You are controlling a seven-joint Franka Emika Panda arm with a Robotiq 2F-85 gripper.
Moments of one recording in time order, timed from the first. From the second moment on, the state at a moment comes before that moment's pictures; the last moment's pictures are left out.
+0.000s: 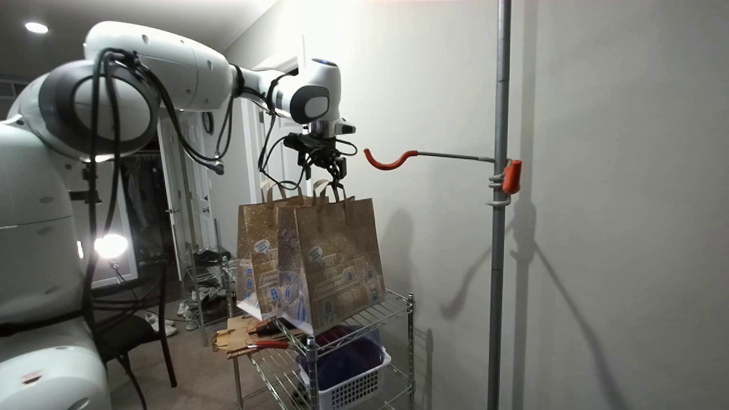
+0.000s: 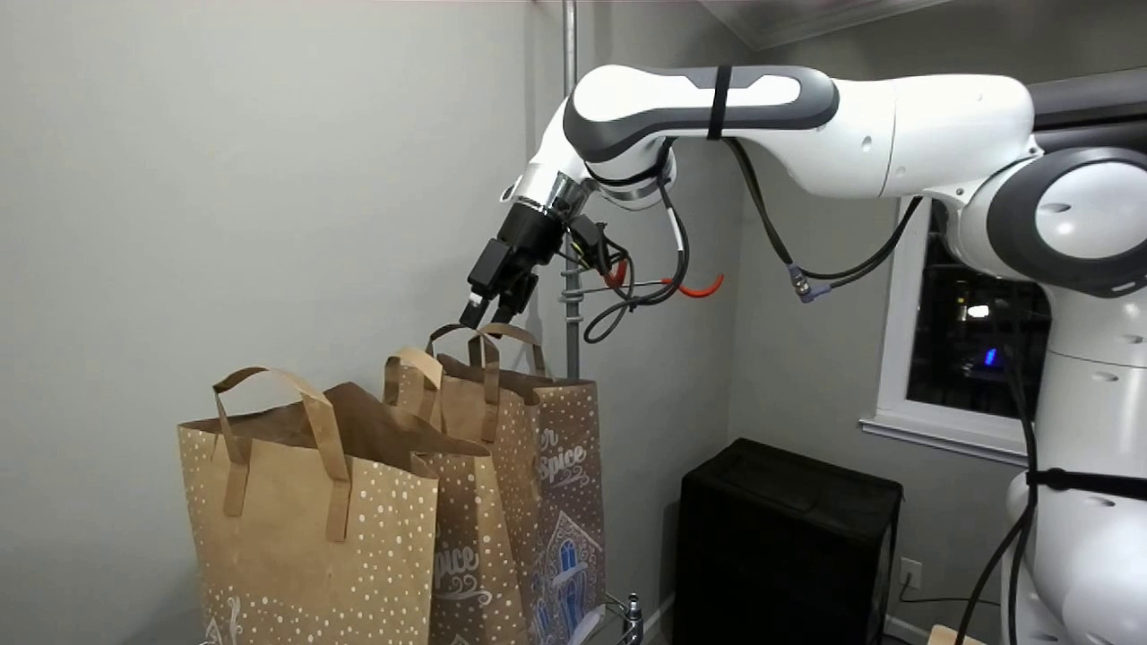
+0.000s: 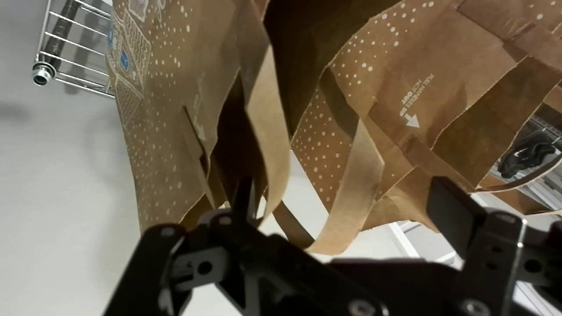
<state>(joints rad) 0.22 0.01 0.16 -1.57 0.39 1.91 -0.24</state>
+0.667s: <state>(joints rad) 0.24 0.08 0.20 -1.50 0.04 1.89 0.04</state>
